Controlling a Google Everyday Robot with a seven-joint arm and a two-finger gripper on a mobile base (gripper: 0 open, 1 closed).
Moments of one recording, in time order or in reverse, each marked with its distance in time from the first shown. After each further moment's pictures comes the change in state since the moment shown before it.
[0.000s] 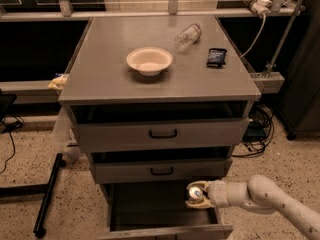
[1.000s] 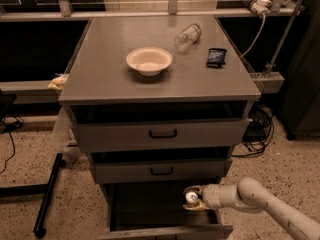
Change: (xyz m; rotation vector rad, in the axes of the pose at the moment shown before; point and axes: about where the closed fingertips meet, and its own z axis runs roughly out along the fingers) arm 0.068 -0.001 0.042 -0.036 0.034 -0.065
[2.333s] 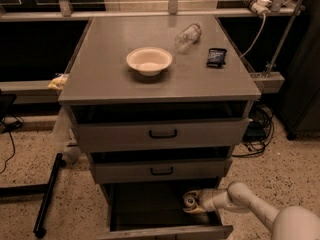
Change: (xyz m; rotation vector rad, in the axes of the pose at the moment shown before) arm 0.110 0.000 0.059 -0.037 0.092 0.007
